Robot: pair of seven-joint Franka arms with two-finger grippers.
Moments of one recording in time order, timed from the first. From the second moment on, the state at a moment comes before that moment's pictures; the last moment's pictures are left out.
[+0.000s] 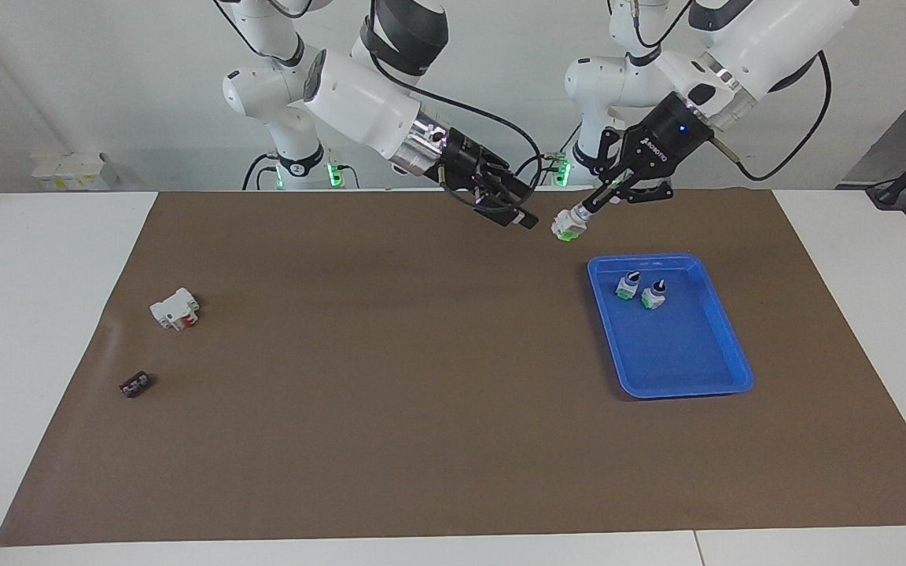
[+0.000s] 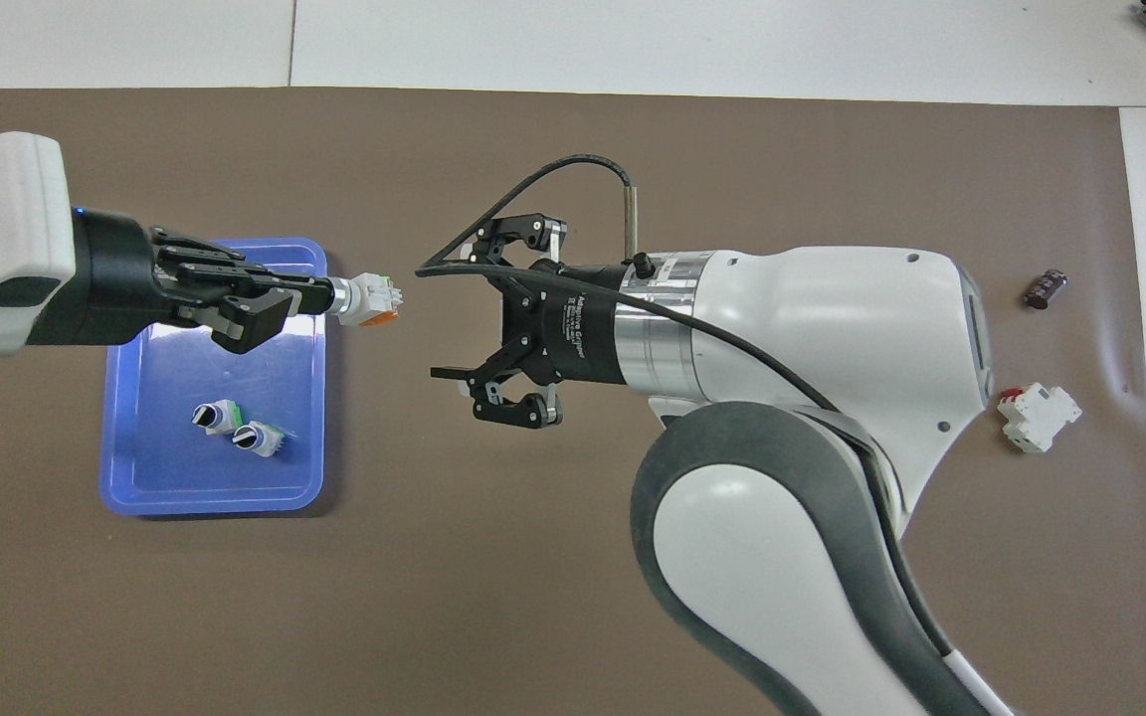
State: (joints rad) left arm -0.19 -0.10 -0.02 -1.72 -0.58 1.84 0.52; right arm 0.58 0.12 -0.03 -1.71 1.01 2.32 1.51
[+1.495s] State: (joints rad) left arm -0.09 0.05 -0.03 -2.12 -0.10 2.22 0.52; right arm 0.33 0.02 -0.04 -1.72 0.30 2.13 0.69
